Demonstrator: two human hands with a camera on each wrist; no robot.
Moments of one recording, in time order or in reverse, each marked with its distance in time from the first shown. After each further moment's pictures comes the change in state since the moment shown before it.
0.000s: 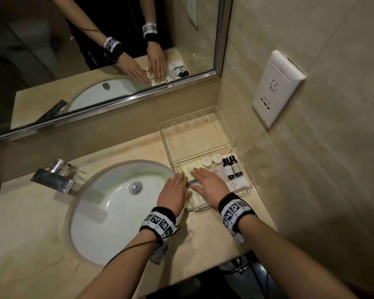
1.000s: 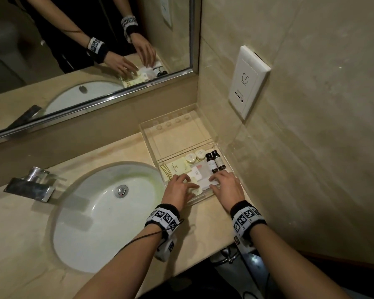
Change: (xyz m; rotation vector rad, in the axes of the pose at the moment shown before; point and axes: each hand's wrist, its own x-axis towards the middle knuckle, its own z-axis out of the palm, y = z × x) left_hand 0.012 0.045 0.008 -0.134 0.069 0.150; right_hand -0.073 0.048 -0.008 0.029 0.341 0.349
